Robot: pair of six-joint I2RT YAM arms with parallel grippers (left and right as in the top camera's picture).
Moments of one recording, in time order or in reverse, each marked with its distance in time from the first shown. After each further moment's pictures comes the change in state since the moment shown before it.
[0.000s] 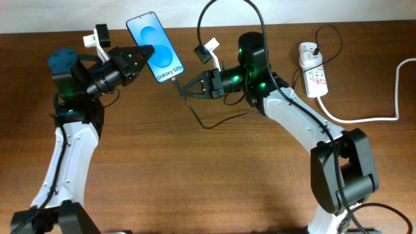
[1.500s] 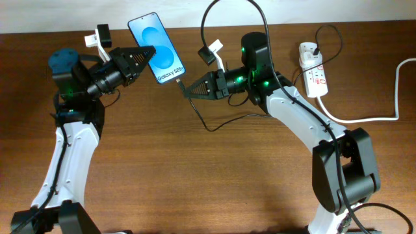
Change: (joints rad) left arm -0.001 0.000 0.000 0.000 0.014 0.003; right arm -0.024 0.000 0.000 -0.095 -0.025 -0.063
